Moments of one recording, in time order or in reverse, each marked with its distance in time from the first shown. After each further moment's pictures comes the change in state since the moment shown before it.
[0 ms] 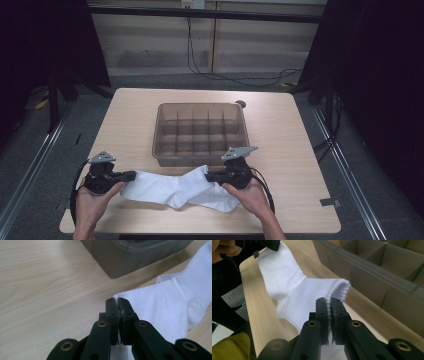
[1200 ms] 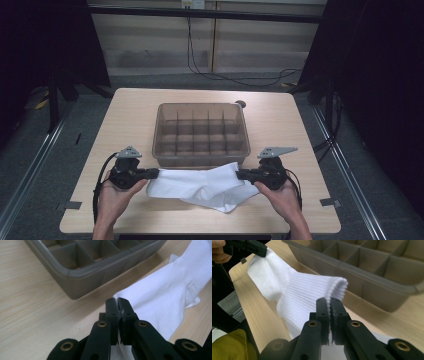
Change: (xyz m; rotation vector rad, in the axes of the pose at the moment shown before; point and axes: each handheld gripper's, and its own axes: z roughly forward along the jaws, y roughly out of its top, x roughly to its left) left arm -0.052 0.033 0.029 0.031 -0.090 0.085; right arm -0.025 -0.026 -0.077 -0.032 -0.105 0.101
